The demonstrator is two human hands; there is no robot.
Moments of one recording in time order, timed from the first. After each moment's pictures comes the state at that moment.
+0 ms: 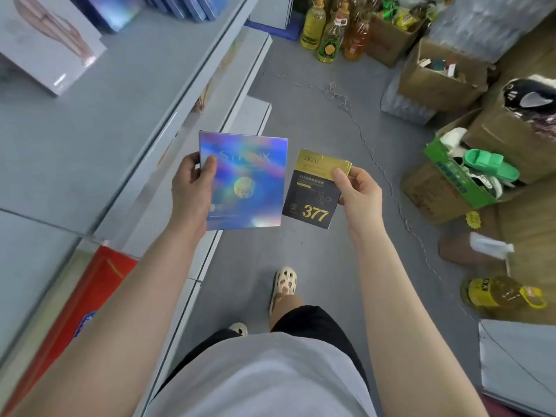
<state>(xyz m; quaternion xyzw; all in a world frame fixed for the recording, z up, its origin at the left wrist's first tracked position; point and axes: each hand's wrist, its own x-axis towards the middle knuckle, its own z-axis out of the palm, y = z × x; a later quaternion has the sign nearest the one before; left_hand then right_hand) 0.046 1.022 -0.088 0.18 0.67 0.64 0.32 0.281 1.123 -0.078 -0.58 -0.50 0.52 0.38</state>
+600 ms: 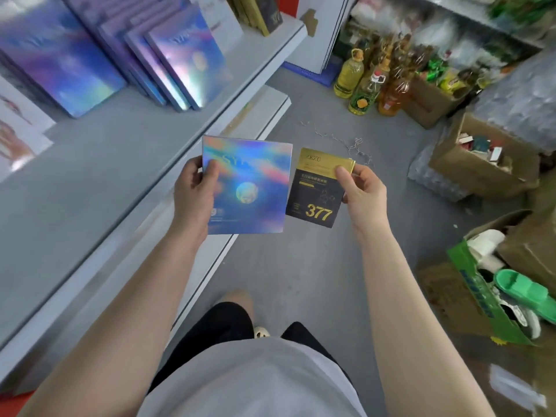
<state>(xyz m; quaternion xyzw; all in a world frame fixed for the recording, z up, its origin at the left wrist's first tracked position) -0.024 1.351 -0.078 0.13 0.70 0.67 0.23 0.183 1.502 -0.053 -0.52 -0.59 0.53 0.32</state>
